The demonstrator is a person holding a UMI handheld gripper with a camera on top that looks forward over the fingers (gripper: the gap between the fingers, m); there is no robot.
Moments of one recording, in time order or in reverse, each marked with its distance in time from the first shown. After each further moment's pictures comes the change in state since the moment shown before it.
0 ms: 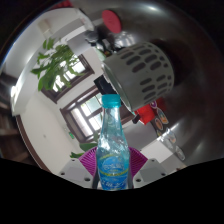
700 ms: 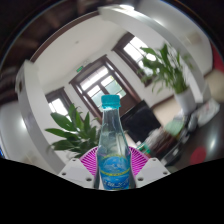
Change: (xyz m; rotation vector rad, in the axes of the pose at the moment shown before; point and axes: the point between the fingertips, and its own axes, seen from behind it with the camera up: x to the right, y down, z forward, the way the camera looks) arm -0.121 0.003 0.002 -0.023 0.144 -1.463
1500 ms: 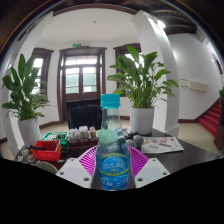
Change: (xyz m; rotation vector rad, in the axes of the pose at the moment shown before) arm 0.292 -0.004 0.012 -0.003 0.417 -0.558
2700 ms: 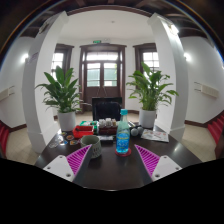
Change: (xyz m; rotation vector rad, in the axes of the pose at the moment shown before) arm -0.014 -0.025 -0.278 -0.082 -0.204 -0.086
